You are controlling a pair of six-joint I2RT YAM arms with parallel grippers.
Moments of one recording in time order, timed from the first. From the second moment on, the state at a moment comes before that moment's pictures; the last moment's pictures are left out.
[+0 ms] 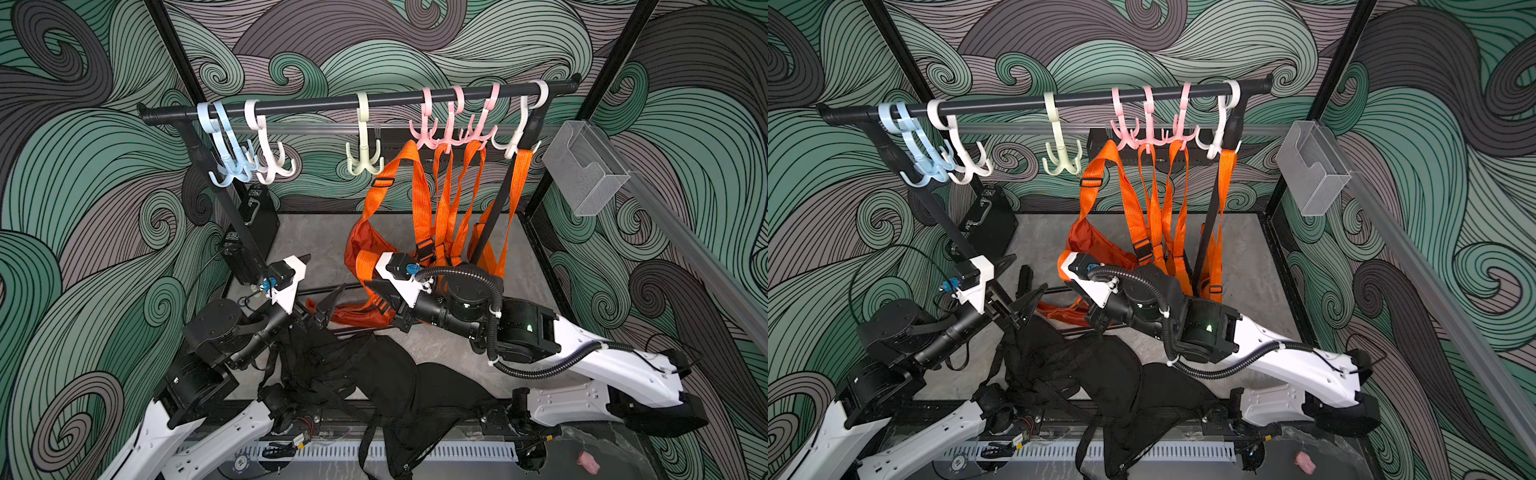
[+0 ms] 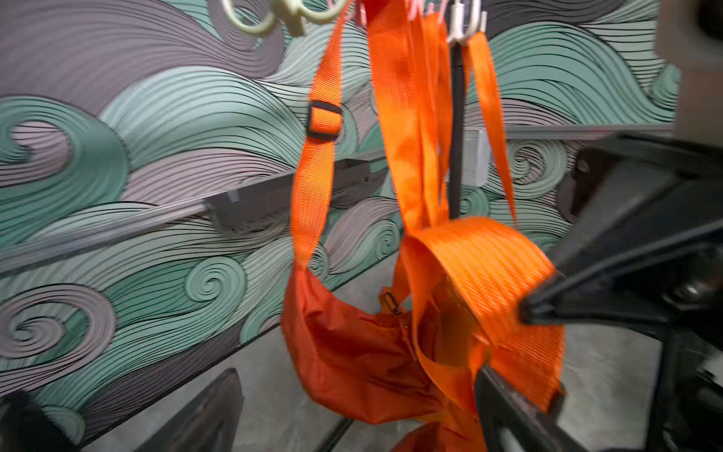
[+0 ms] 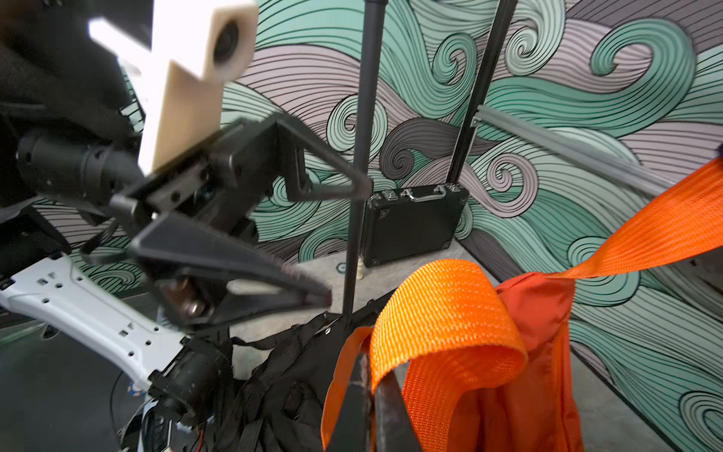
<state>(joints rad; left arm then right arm) -0.73 0.59 1.07 -0.51 0.02 0.10 1.28 1.25 1.48 -0.37 0.20 -0.13</state>
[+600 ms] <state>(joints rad) -0.74 0.66 0.82 -0.56 0.19 0.01 1.28 1.26 1.60 -0.41 0.25 -0.17</state>
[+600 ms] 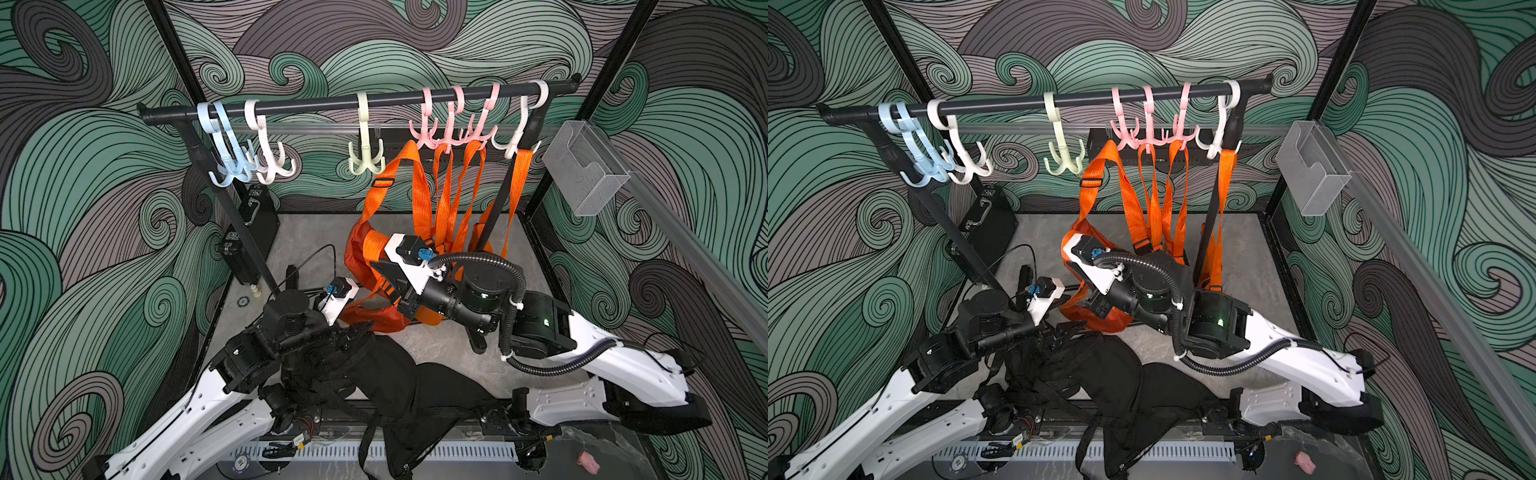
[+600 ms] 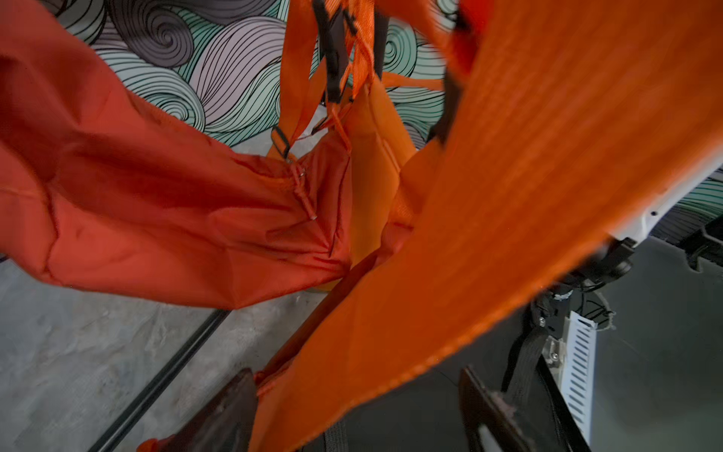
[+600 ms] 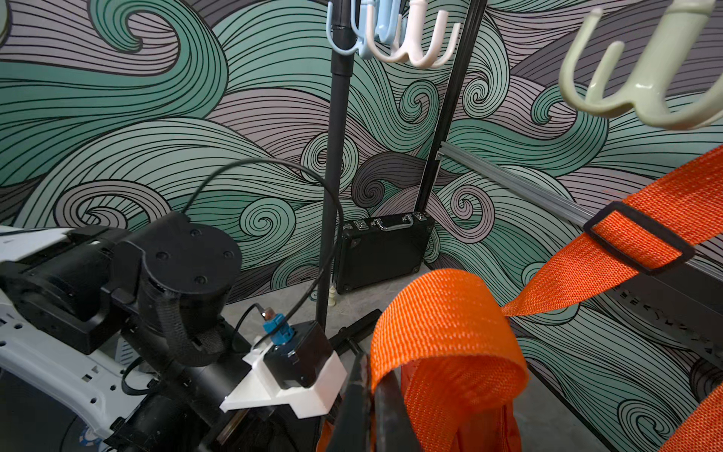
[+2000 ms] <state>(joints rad) -0.73 1.01 1.79 -1.14 -0.05 -0.07 1.16 1.32 1.47 -0.32 -0.12 -0.18</state>
